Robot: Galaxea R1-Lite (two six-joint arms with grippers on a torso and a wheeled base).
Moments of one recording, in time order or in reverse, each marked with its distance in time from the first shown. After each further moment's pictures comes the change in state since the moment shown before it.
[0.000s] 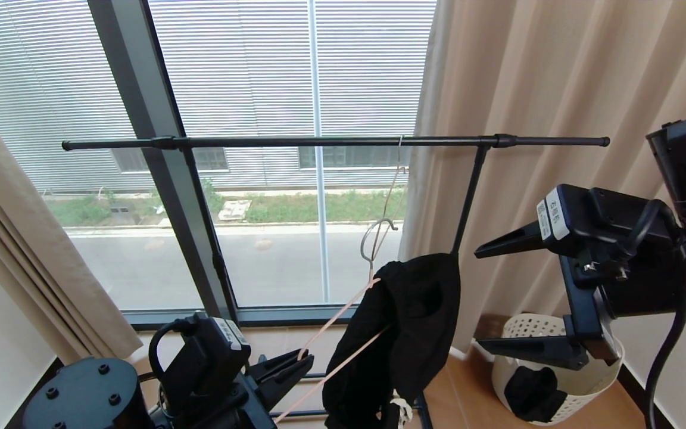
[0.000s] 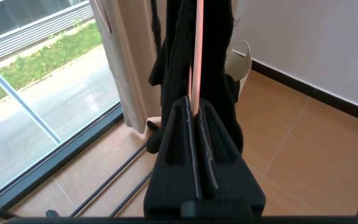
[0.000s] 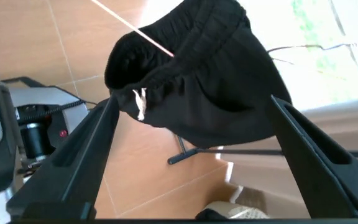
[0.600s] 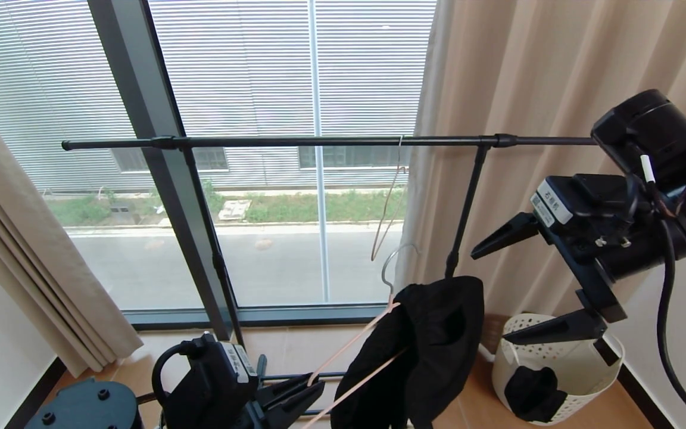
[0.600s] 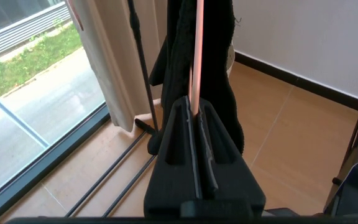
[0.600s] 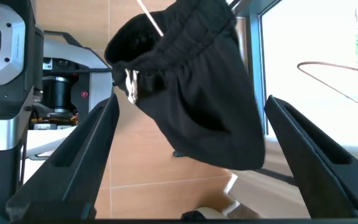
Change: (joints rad) left arm -0.076 -0.009 0.029 0.000 -0.002 0.007; right arm -0.149 0.223 -0.371 0.480 0.214 -0.361
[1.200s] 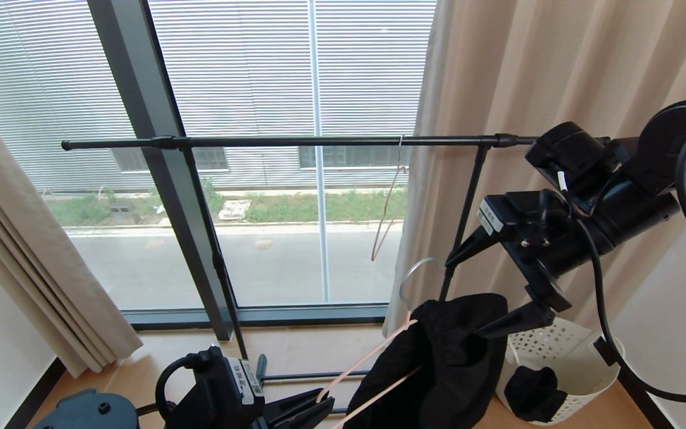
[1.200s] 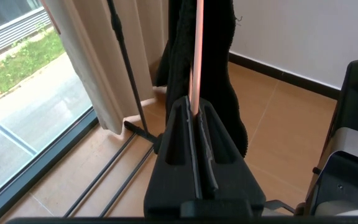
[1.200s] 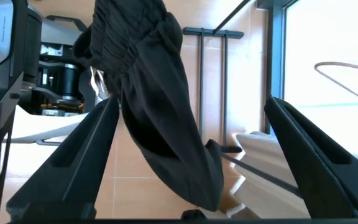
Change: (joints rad) left arm -0.040 -0.004 0.007 0.000 -0.023 0.004; right arm -0.006 0.191 -0.126 0.076 0.002 -0.063
